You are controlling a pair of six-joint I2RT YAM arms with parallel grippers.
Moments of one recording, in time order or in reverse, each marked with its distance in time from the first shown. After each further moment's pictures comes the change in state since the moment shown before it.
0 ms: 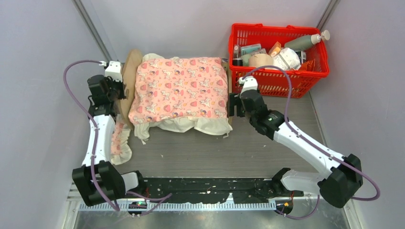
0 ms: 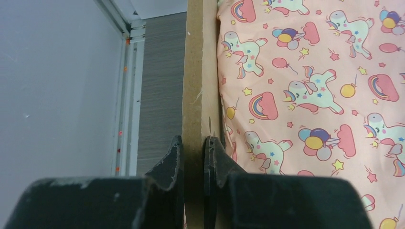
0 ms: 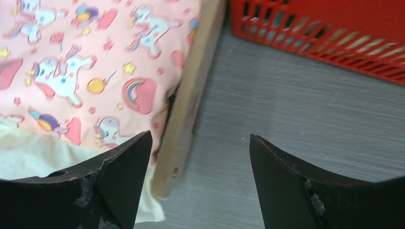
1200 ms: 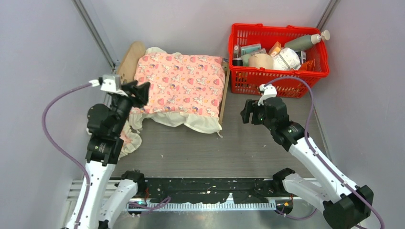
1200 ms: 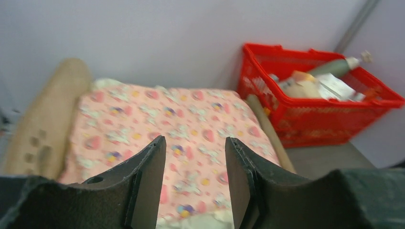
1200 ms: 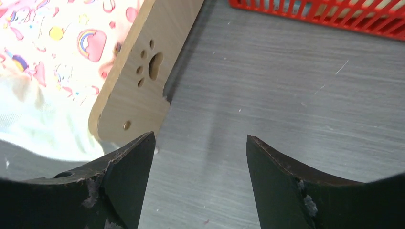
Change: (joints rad) left arm -0.347 -0.476 -0.029 0.069 -0.054 -0.425; right arm -0.233 -0.260 -0.148 -0.037 -0.262 0.001
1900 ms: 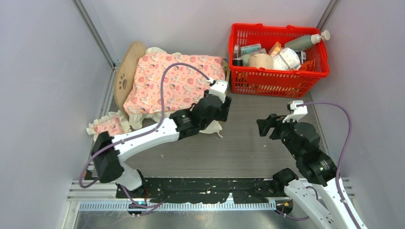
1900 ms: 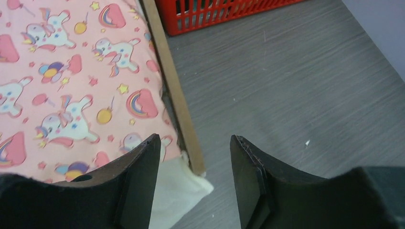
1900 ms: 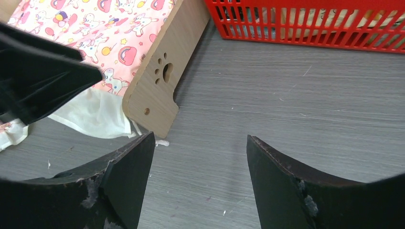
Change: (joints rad) left arm -0.907 0.740 0.266 -0.128 -0.568 -0.171; right arm 0.000 -0.470 -0.029 -0.241 0.036 0.049
